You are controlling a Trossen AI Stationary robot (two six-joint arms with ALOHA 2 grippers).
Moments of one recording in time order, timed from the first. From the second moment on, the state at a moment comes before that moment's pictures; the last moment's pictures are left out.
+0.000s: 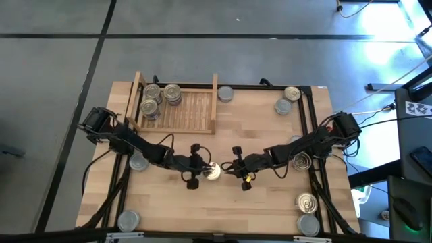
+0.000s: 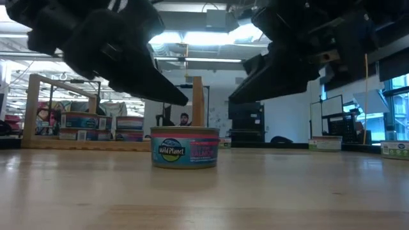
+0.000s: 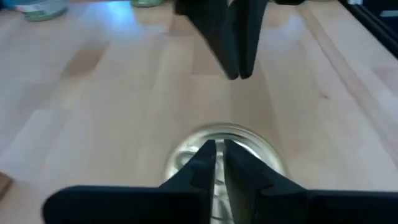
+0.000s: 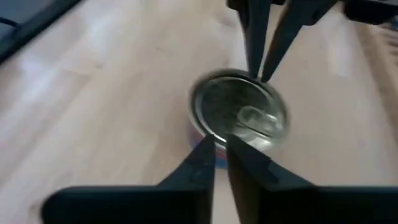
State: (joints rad) left arm -0.34 1.67 0.65 0.48 -0.35 -0.16; right arm 0.32 1.70 0.77 0.38 0.09 -0.08
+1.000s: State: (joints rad) left arm -0.29 1.92 0.45 1.03 -0.35 -0.39; right arm 0.32 1.87 0.87 0.43 0.27 -0.57
